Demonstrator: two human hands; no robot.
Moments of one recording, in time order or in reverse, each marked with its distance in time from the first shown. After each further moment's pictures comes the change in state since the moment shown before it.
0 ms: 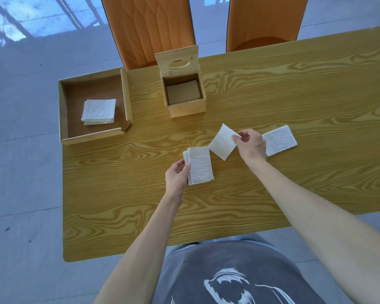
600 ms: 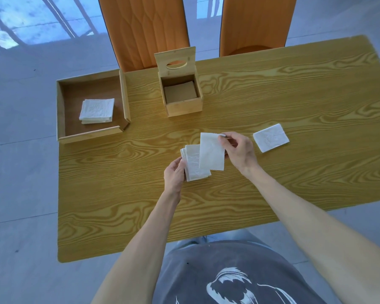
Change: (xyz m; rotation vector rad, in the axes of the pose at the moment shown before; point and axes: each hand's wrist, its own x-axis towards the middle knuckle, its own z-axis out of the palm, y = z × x) left_hand -0.005 -0.005 -0.002 -0.016 -0.008 0.025; right_hand -0.042 -0.003 0.003 0.230 -0.132 -0.254
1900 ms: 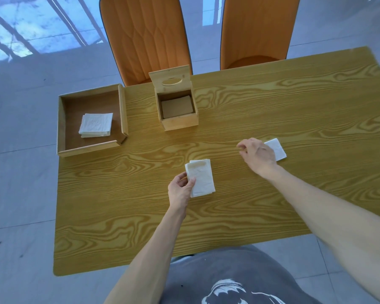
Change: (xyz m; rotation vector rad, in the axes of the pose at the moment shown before) left_hand -0.009 -0.003 0.036 -0.013 0.037 0.016; right_hand 0.057 0.023 -0.067 -0.874 -0.149 -0.039
